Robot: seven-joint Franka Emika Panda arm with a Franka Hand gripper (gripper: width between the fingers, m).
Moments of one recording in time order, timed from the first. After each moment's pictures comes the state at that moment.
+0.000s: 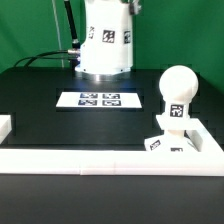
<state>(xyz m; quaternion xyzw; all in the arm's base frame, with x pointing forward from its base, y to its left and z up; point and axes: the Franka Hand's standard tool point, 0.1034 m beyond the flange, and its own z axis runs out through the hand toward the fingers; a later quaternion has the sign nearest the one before) 0.547 0.029 0.230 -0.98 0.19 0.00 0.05</state>
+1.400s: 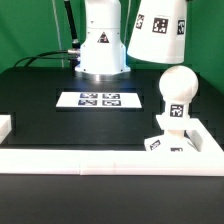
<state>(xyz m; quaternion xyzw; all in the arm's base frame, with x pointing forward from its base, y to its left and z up) 0.610 0.091 0.245 -0.97 0.22 0.00 0.05</state>
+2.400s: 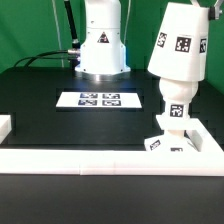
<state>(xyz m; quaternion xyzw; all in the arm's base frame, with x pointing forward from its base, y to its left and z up) 0.618 0.128 0.216 -0.97 0.22 -0.01 0.05</state>
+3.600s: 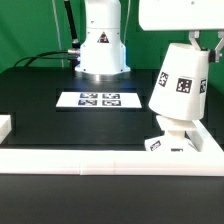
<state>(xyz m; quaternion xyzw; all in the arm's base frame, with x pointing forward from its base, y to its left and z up) 0.623 0.130 0.162 -0.98 0.21 -0.01 0.04</state>
